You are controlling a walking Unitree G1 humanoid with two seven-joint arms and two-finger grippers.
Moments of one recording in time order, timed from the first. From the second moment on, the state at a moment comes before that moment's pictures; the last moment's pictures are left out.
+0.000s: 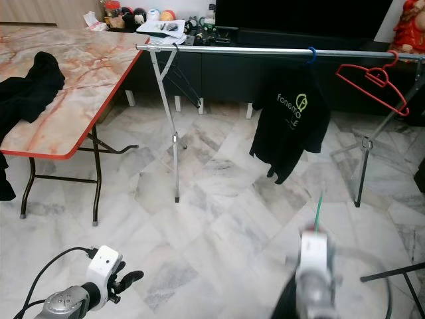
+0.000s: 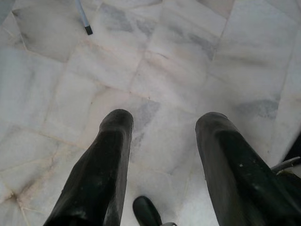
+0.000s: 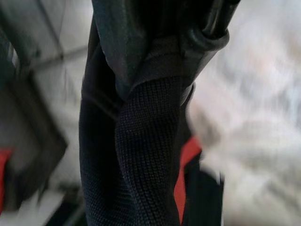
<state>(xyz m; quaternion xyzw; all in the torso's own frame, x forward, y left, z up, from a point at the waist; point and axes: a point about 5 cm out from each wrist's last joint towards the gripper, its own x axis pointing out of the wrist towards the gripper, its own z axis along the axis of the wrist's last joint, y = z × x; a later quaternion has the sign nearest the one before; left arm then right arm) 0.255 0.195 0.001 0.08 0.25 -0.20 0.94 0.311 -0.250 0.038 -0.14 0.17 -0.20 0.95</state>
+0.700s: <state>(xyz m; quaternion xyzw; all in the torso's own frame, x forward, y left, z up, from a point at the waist) 0.249 0.194 -0.005 0.07 0.26 -0.20 0.94 0.183 -0.219 -0.080 0.00 0.48 -0.17 0.86</state>
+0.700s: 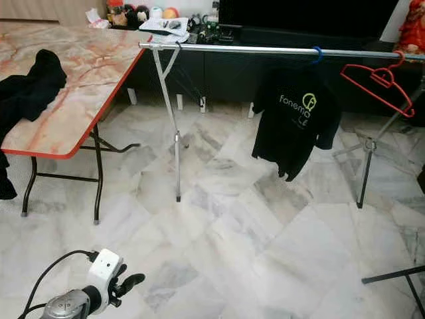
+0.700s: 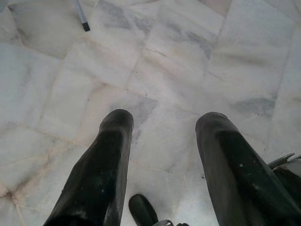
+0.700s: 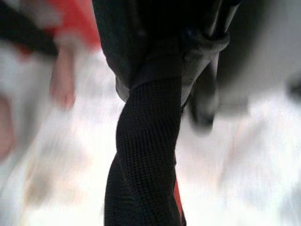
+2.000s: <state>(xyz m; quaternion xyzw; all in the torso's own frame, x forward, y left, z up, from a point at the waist) 0.245 0.198 -0.009 0.06 0.26 -0.19 0.95 0.277 -0.246 -0.001 -0.16 0.26 -0.23 0.92</state>
